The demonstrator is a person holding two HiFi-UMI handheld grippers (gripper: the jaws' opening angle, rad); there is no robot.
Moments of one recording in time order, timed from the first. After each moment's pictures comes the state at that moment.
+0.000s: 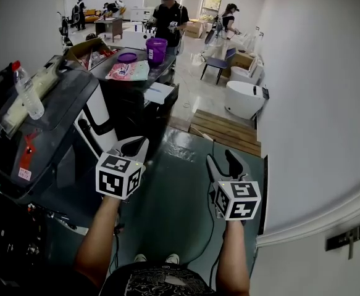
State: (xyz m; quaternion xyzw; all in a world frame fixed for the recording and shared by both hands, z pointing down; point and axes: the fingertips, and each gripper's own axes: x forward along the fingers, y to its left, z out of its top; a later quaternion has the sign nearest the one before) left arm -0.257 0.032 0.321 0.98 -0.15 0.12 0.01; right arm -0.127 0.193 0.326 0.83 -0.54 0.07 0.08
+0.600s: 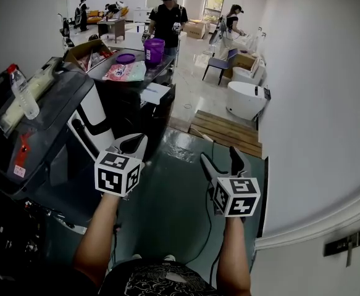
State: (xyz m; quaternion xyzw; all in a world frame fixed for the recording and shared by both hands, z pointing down) left arm -0.225 0.048 0.314 0.98 -0.17 0.12 0.01; right arm -0.092 0.205 0.319 0.83 -0.56 0.07 0.07
